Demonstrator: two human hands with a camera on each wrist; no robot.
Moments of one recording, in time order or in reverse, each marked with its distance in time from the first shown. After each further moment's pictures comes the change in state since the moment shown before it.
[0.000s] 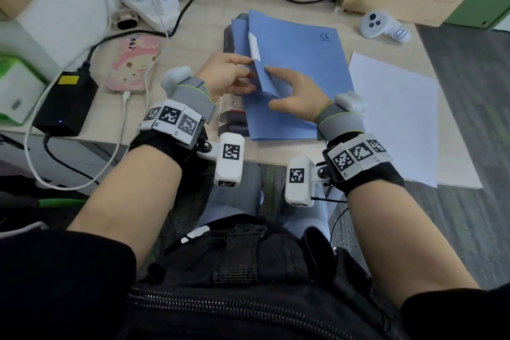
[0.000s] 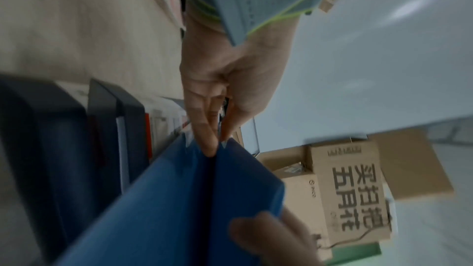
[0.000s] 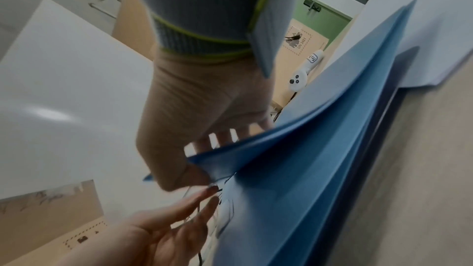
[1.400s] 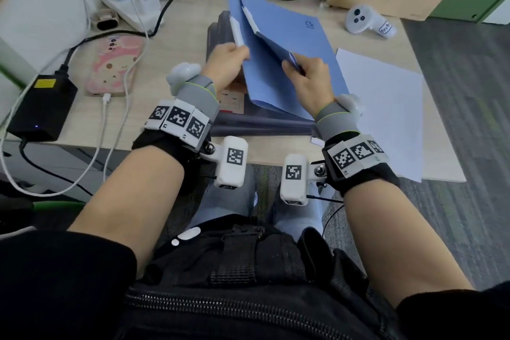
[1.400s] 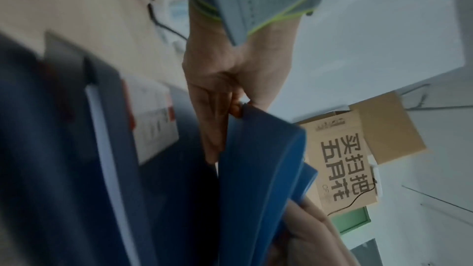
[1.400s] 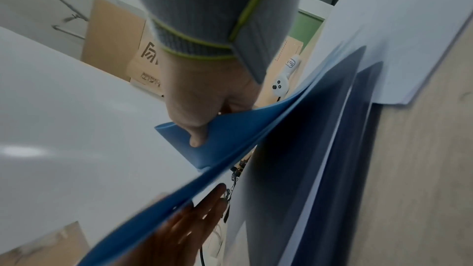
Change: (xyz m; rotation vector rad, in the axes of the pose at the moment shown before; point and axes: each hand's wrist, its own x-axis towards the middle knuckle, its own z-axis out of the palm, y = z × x) left_hand 0.002 0.019 0.039 0.092 0.128 0.034; right_hand -0.004 0.023 -0.019 0.230 0.464 -0.040
